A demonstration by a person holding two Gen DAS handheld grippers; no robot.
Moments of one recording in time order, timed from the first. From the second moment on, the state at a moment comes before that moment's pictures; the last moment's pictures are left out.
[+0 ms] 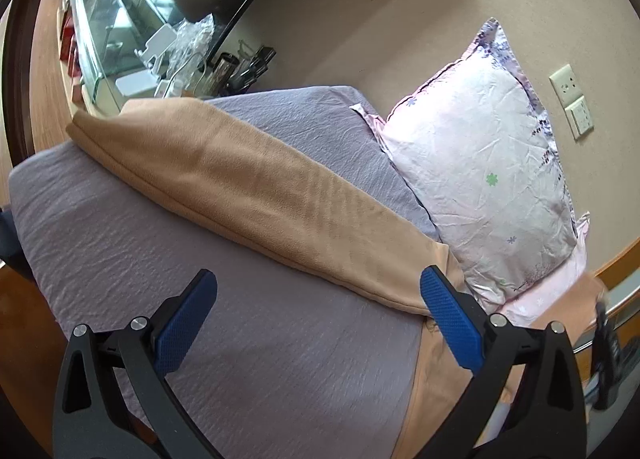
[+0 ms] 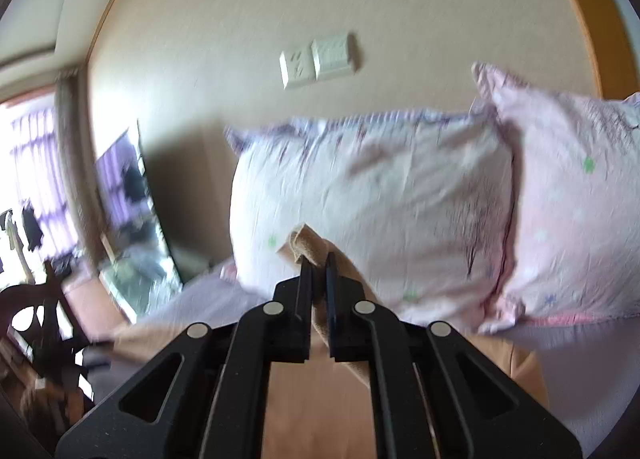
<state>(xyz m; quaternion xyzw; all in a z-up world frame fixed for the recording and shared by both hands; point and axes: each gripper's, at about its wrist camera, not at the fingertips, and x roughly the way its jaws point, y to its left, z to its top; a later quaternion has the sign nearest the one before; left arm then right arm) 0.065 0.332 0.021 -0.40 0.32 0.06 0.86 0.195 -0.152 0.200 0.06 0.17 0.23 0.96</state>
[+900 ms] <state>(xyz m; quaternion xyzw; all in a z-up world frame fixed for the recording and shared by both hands) 0.078 0.349 0.006 -0.43 0.34 0.08 0.83 0.284 -0.133 0.053 0.01 0.42 0.17 0.89</state>
